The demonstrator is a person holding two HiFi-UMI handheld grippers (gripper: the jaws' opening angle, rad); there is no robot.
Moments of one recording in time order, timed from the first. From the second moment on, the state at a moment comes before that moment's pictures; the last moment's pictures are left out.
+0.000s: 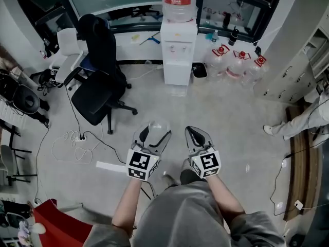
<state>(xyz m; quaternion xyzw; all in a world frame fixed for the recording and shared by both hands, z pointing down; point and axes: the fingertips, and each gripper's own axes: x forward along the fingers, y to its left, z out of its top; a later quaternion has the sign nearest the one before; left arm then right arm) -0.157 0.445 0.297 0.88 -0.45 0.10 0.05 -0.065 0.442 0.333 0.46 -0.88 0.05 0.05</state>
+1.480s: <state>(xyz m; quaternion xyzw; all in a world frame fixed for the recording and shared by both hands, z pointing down) -0.101 0.190 0.328 0.88 -0.45 0.16 0.07 -0.002 0.195 0.377 0.45 -0.89 0.10 0.05</state>
